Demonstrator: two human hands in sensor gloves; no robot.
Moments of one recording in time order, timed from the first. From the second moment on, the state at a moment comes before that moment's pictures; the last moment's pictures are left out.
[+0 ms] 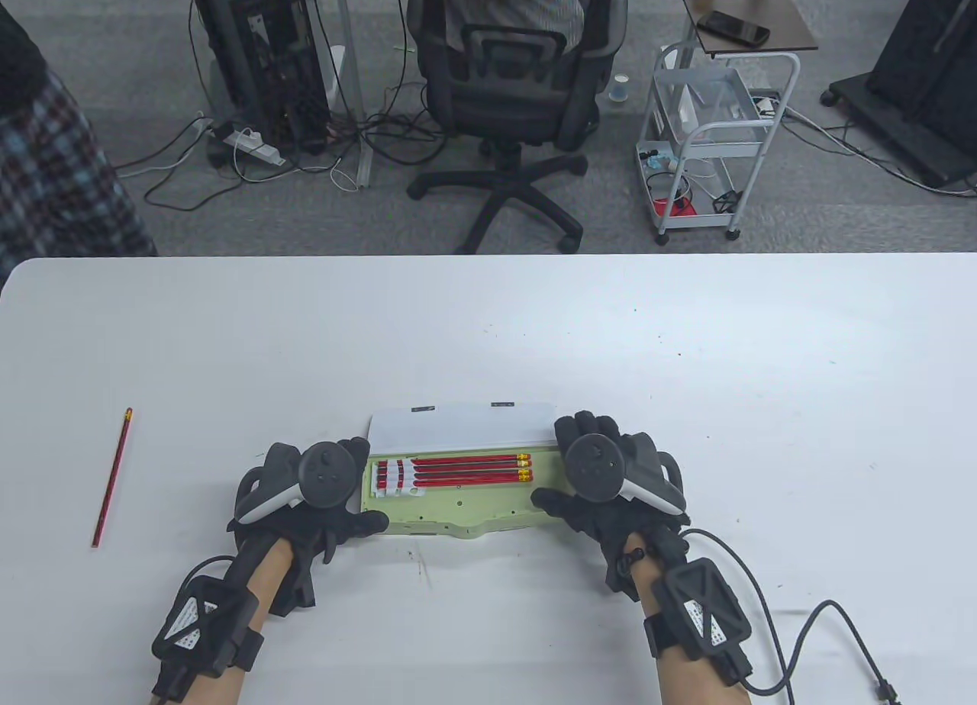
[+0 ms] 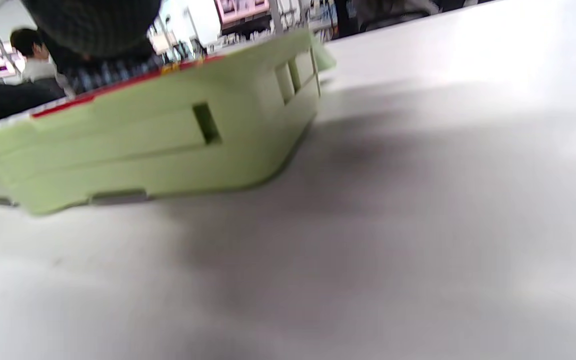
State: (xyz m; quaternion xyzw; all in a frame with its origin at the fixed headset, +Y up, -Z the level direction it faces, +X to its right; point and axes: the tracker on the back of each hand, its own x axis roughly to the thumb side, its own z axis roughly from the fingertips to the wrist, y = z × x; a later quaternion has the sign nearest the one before) left_hand -0.235 -0.747 -0.342 -0.18 -0.15 0.10 0.97; right_hand 0.116 -0.723 -0.349 0.21 0.13 0.96 0.11
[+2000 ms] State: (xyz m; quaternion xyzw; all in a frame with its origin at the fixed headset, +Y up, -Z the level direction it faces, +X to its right) left_hand -0.459 -0.742 -0.352 -0.20 0.37 -0.08 0.90; right_hand 0.107 -0.731 -0.350 0.21 0.18 0.96 0.08
